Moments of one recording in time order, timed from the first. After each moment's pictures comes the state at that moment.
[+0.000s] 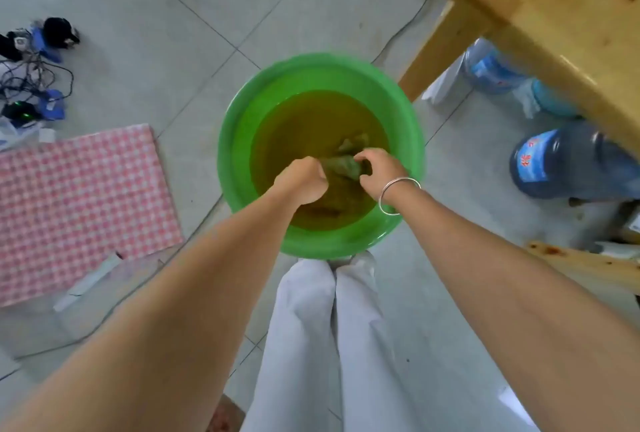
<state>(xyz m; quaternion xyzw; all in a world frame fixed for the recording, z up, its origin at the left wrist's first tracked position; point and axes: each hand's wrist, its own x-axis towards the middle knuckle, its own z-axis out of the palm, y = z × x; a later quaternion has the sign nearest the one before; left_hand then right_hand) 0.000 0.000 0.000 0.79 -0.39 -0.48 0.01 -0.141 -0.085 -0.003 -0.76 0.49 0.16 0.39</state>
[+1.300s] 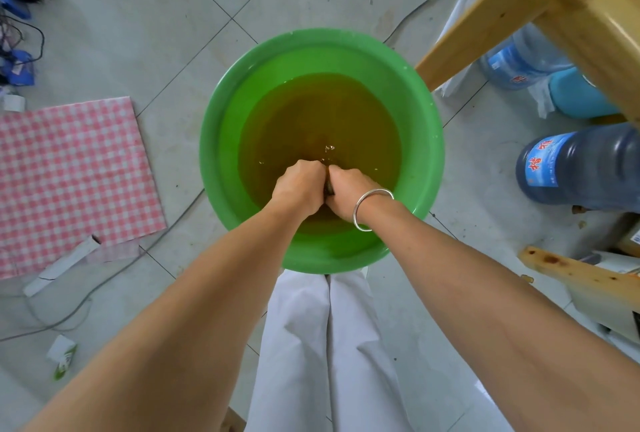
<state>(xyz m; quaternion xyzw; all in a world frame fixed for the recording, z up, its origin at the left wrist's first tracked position) -0.009 0.002 -0.023 0.80 -0.46 -0.39 -0.06 -0.100 -0.055 -0.010 -0.80 0.37 0.31 0.35</state>
